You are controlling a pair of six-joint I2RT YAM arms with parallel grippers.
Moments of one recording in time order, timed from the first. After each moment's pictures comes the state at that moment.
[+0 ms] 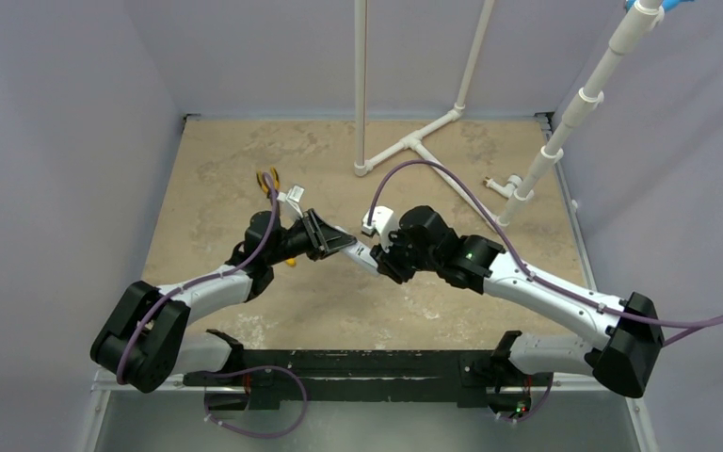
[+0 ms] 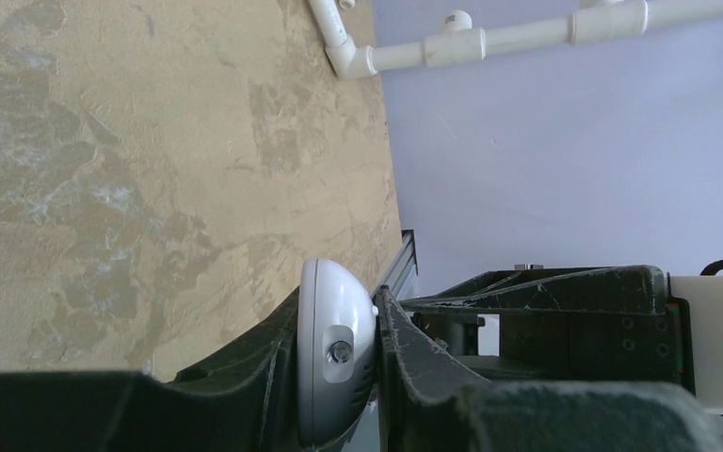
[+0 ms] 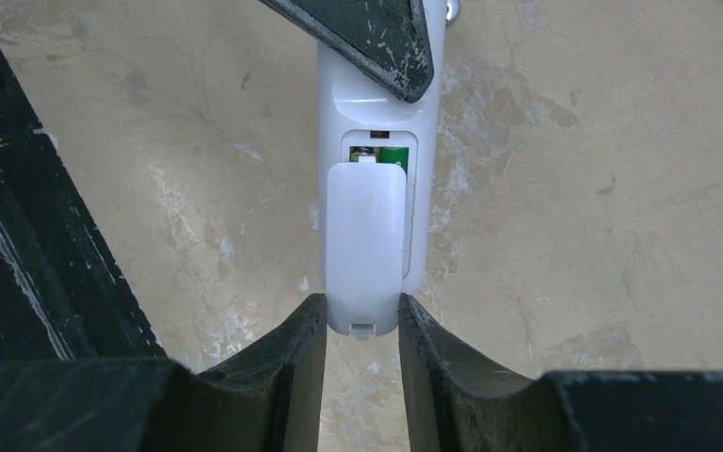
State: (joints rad) left arm -0.47 1.28 0.43 0.64 0.54 -1.15; right arm 0.91 1.18 0.94 -0.46 -0.08 -0.11
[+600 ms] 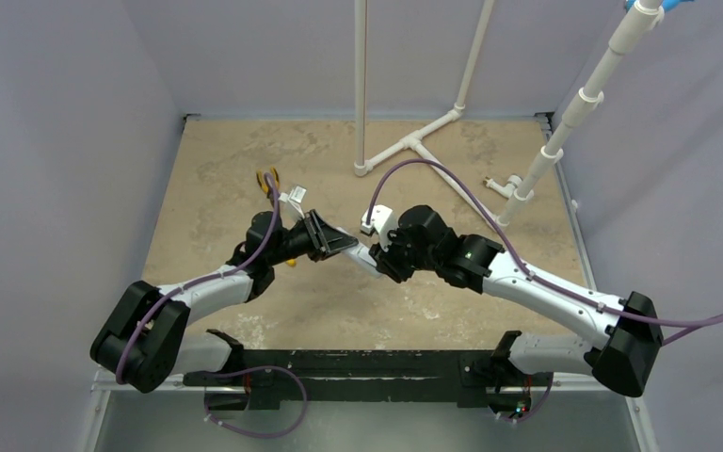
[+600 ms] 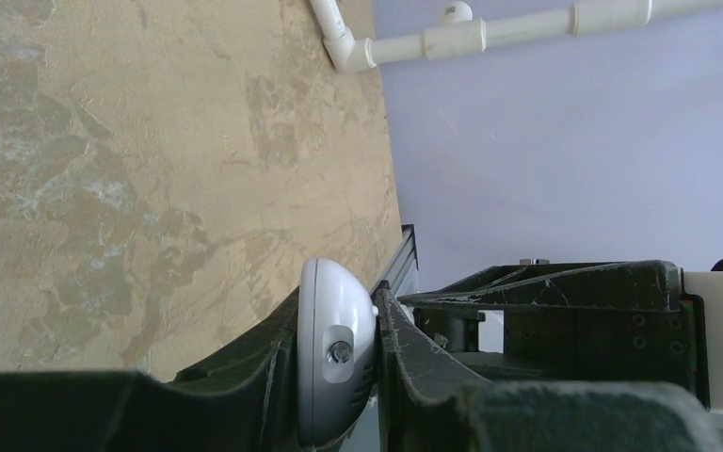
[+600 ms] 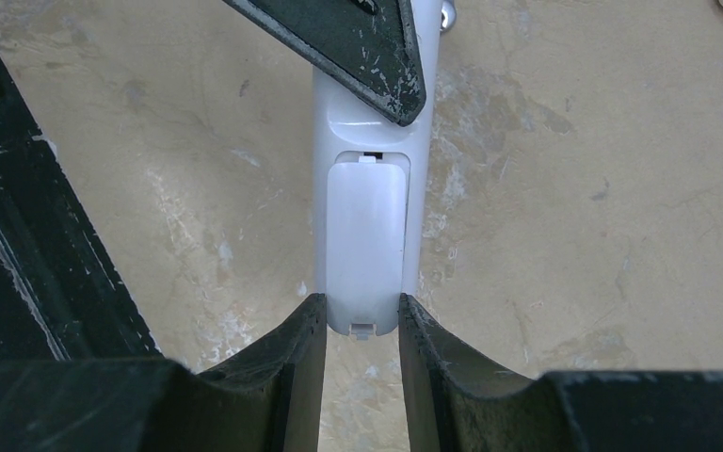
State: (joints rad) left arm -0.49 1.28 0.43 0.63 0.54 -1.15; right arm 0.92 1.19 0.95 -0.46 -0.07 -0.11
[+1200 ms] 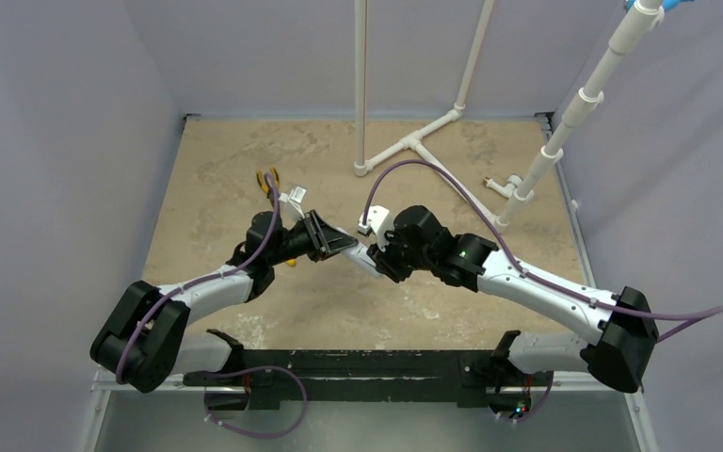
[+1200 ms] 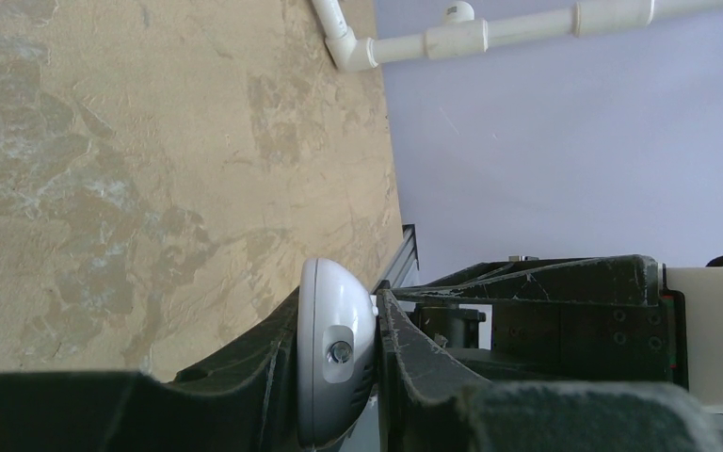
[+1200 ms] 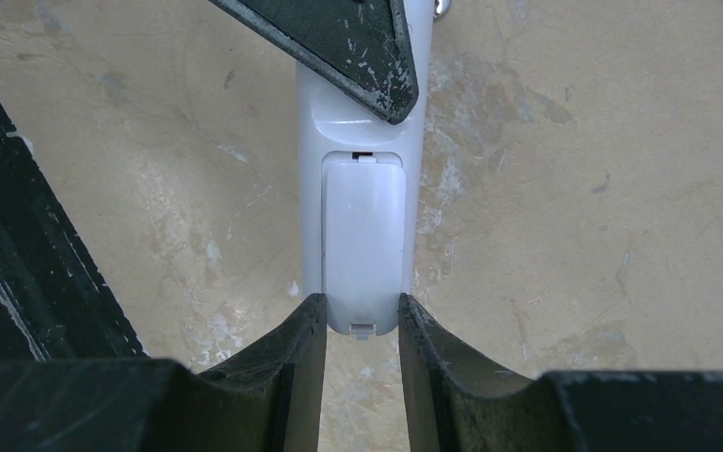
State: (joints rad) left arm -0.49 1.28 0.43 0.63 0.54 -1.15; right arm 0.92 1.23 0.95 -0.45 -0.05 -0.11
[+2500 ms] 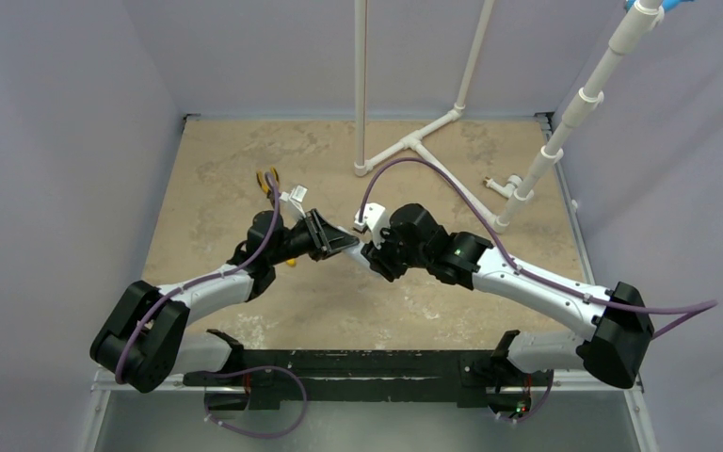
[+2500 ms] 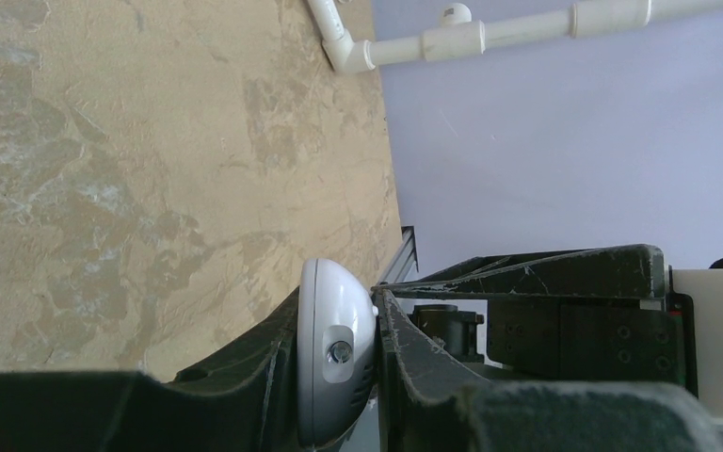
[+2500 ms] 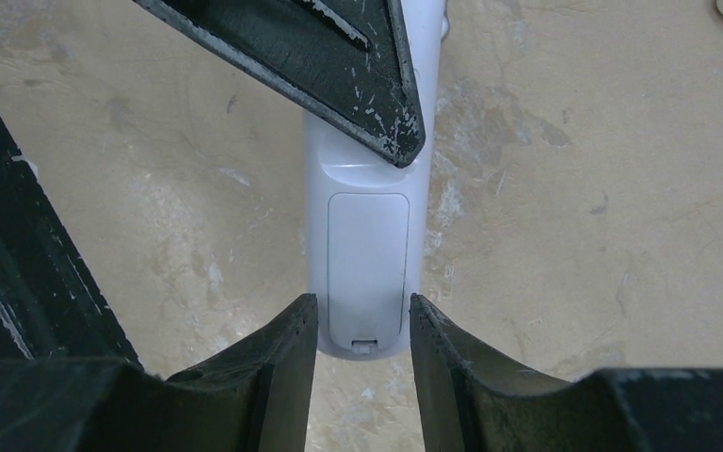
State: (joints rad) left arm -0.50 1.28 0.44 0.62 0.53 -1.15; right arm 0.92 1.26 0.96 -0.42 -0.05 -0.11
